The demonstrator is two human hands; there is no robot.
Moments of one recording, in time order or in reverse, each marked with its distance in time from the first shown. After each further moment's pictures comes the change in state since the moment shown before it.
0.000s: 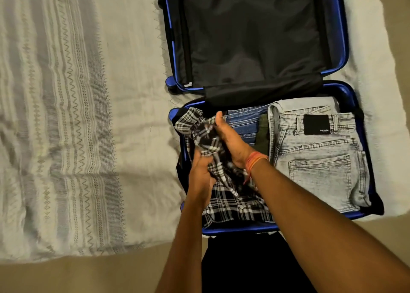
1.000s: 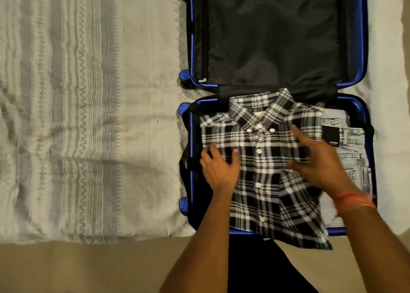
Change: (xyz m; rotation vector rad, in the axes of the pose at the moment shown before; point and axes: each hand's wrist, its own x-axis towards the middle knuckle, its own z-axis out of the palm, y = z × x) left_hand 0.048 -0.056 0.014 1.077 0.497 0.148; right_hand -0.110 -0.016 -0.098 -1.200 0.593 -0.273
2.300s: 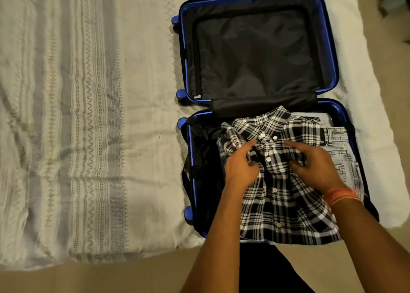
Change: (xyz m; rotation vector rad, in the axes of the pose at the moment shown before) left_hand -0.040 0.058 -0.053 -0.210 -0.405 0.295; right_hand -0.026 0.007 -0.002 -0.087 0.118 0.062
